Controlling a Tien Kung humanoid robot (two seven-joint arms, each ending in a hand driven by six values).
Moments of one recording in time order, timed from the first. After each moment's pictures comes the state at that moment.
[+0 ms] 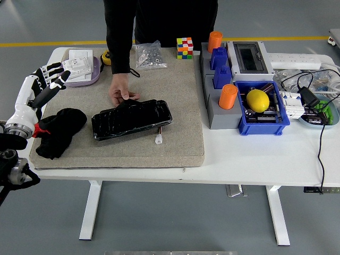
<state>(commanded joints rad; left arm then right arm) -0.28 0.42 -1.12 -1.27 0.88 0.30 -0.19 -0.05 -0.32 1.44 0.30 -0.94 -0.02 -0.21</state>
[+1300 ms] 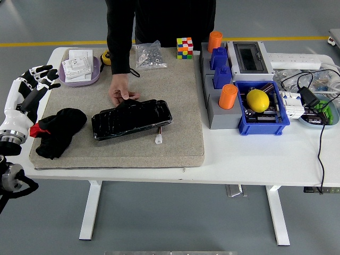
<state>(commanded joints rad) -0.21 0.41 -1.21 -1.31 0.77 0.23 -0.28 -0.05 -0.31 1.37 0.30 -0.94 -0.01 -0.22</state>
